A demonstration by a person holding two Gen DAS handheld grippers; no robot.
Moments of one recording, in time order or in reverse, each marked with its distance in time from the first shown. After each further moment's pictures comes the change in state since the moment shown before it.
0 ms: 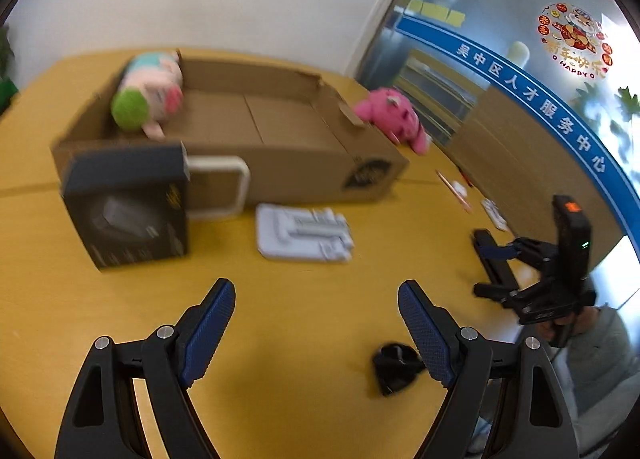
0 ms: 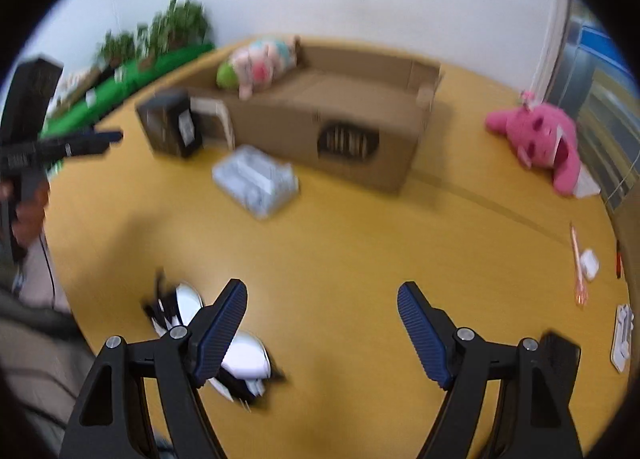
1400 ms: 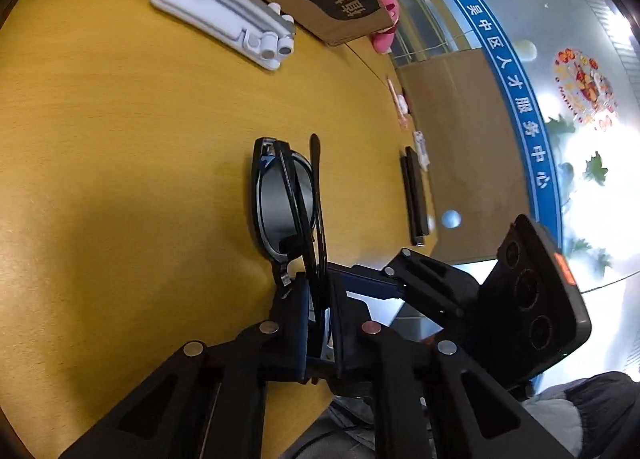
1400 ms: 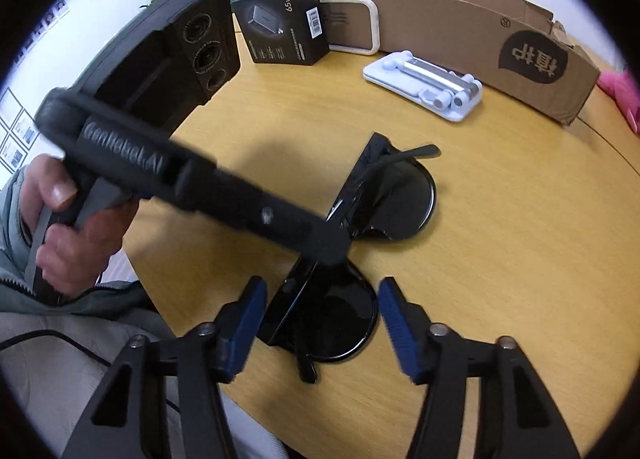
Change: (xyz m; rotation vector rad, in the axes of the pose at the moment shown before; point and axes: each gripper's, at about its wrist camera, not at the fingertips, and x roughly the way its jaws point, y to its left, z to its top) left arm 0.106 -0.012 -0.077 -0.336 0.412 -0.426; right arm 0.046 0.120 -0.022 -0.008 0.091 0.213
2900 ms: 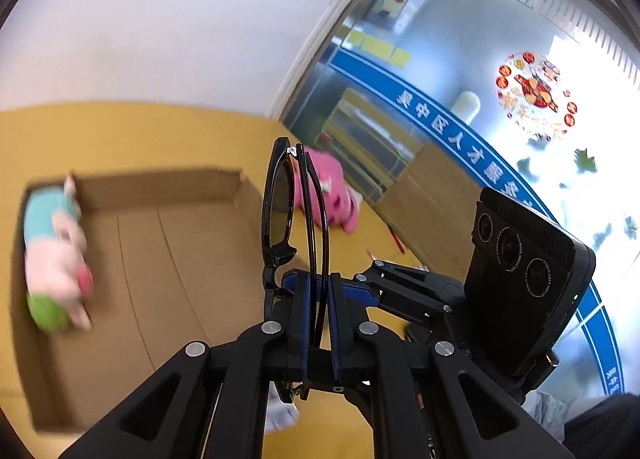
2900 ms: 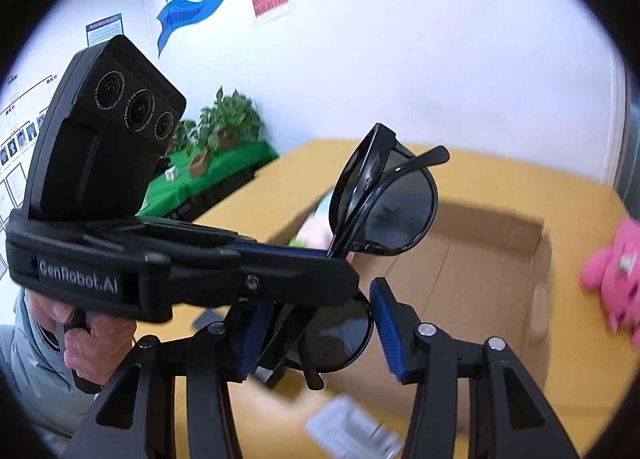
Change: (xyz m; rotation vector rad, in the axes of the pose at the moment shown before) left arm -0.147 -0.152 0.248 0.489 -0.368 0.159; right arm -0.105 -0.067 0.281 -0.003 -0.502 0.005
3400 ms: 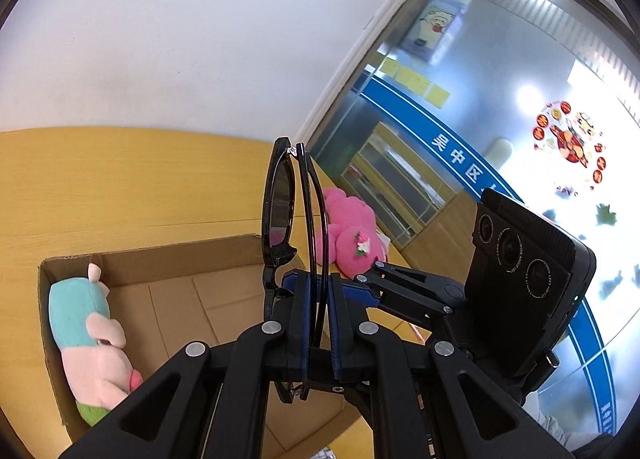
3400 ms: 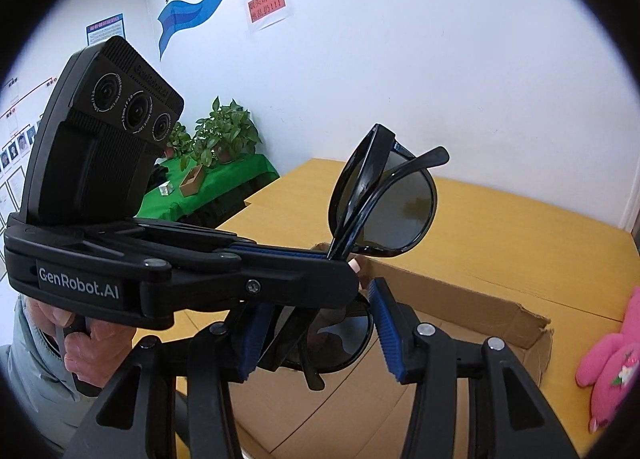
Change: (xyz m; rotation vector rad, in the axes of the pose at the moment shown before) left arm 0.022 0.073 0.112 -0.056 -0.020 0.030; right arm 0.073 -0.051 0.100 -0.023 0.029 0.042
